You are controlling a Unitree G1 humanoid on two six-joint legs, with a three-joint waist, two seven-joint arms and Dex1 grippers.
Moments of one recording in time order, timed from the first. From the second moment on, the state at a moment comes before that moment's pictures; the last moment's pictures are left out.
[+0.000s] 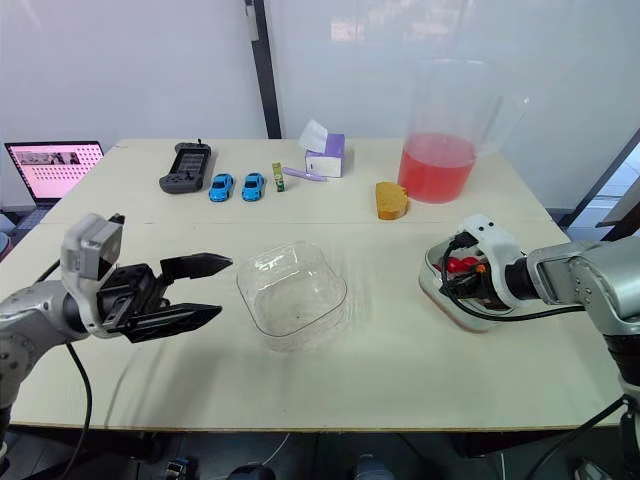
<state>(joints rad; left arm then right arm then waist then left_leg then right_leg) -0.26 0.82 0.31 -0.40 -1.10 0.72 -1.09 -0.64 -1.10 -0.01 -0.20 0.69 1.43 0.70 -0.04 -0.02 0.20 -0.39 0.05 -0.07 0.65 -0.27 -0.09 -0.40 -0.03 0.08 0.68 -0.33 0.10</state>
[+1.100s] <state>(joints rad) -0.32 0.78 0.28 -0.39 -1.12 0.74 -1.06 -0.61 -1.17 -0.11 -0.35 0.72 1.51 0.73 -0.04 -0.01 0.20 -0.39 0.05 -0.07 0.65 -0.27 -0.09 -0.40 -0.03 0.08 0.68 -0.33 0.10</state>
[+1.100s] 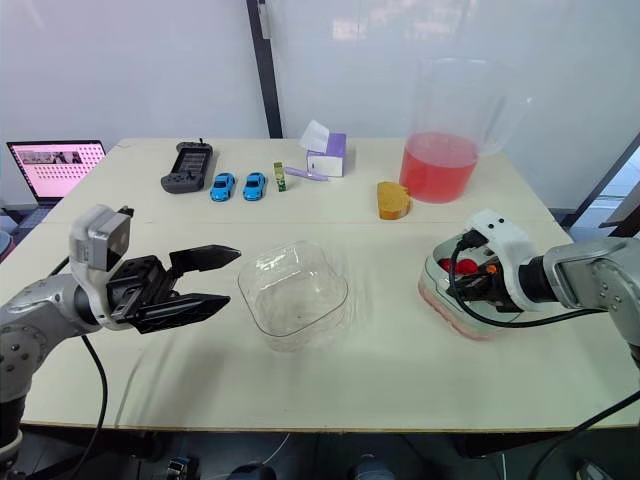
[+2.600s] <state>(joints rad) -0.36 0.79 0.26 -0.30 -0.90 0.61 -1.01 -1.01 -1.24 0.07 -0.27 0.73 1.44 0.88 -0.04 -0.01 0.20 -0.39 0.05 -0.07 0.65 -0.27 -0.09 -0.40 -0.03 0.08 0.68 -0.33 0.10</state>
